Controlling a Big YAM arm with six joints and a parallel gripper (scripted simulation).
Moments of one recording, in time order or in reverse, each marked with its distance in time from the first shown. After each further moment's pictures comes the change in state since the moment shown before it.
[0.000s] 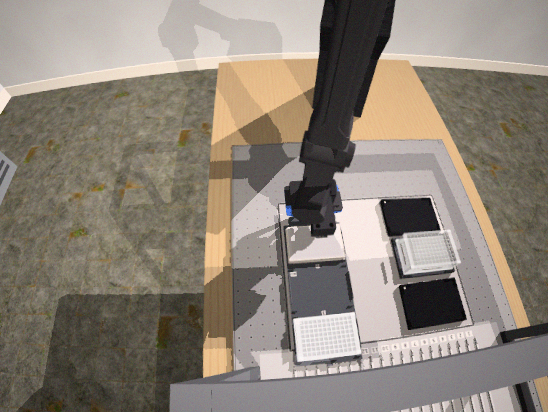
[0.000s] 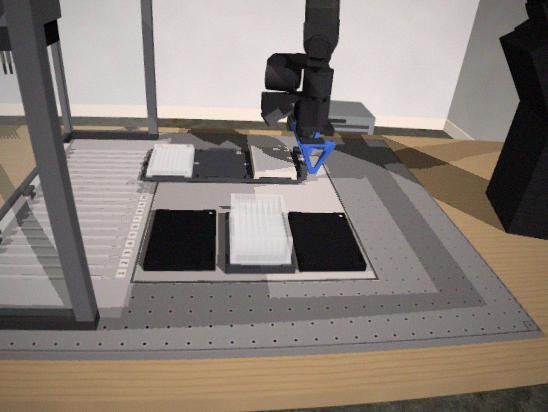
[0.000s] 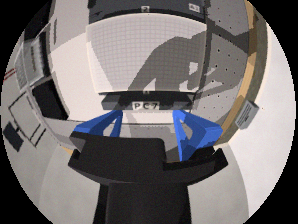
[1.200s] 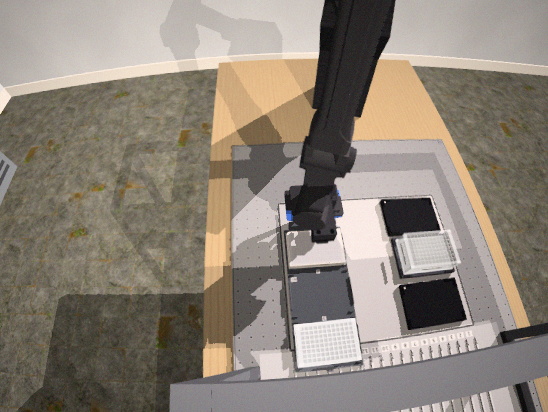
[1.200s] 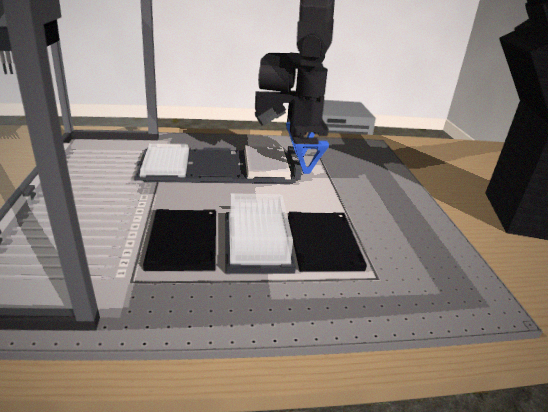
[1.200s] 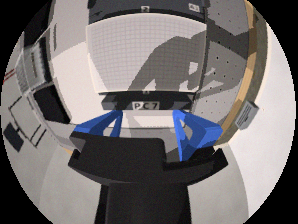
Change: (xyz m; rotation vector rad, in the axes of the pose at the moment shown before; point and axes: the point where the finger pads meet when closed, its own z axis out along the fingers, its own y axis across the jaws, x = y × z) arm -0.012 0.000 0.000 -0.001 0.000 0.002
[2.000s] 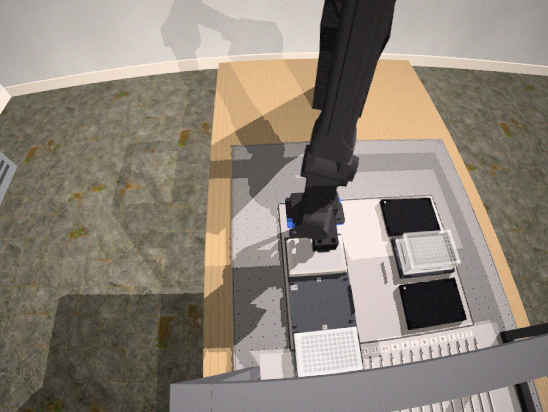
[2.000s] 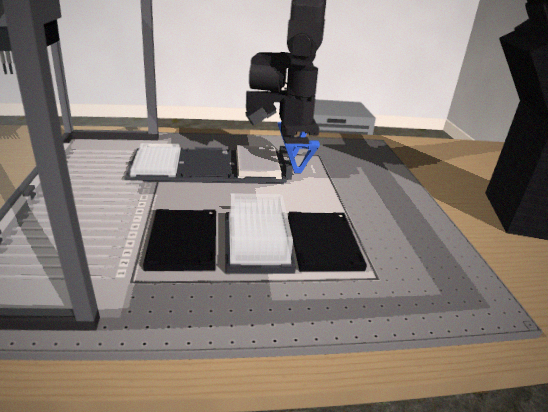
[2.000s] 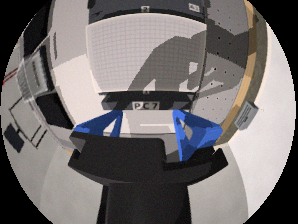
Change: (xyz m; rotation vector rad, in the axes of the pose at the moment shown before) arm -0.018 0.000 -0.001 0.001 0.001 0.002
